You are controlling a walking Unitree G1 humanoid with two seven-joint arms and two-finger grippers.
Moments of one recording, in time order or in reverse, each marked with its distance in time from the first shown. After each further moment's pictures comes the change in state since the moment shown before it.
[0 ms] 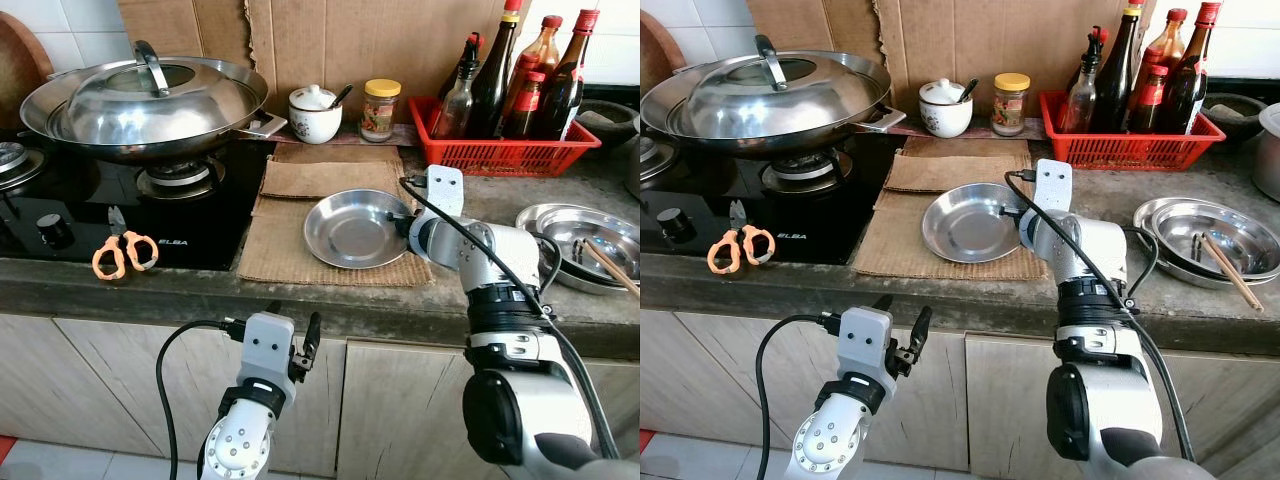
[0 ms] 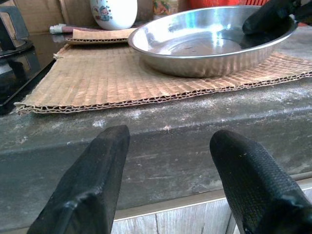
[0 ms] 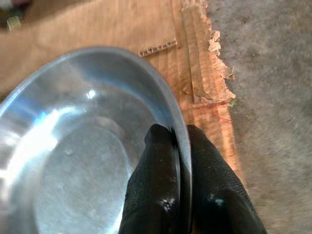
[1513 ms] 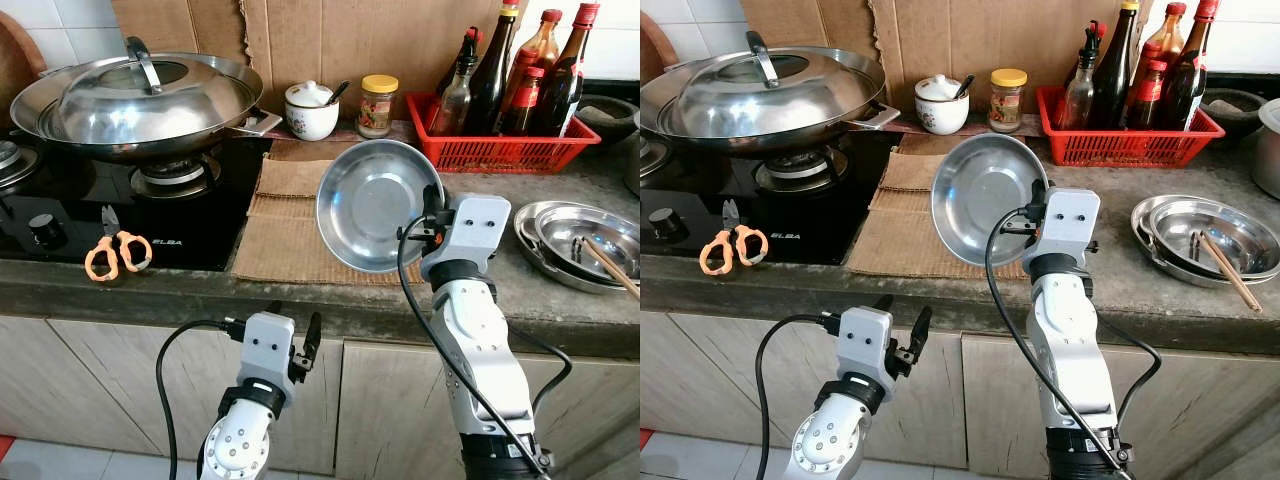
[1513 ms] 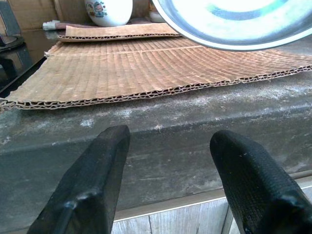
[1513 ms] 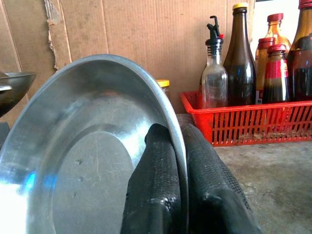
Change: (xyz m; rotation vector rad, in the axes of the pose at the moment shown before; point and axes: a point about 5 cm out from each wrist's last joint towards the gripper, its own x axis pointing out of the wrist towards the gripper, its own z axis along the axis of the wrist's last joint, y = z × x) left arm 0.000 0.000 0.000 -0.001 -0.004 -0.010; right arm -0.071 0.006 -0.035 -0.250 -0.771 0.046
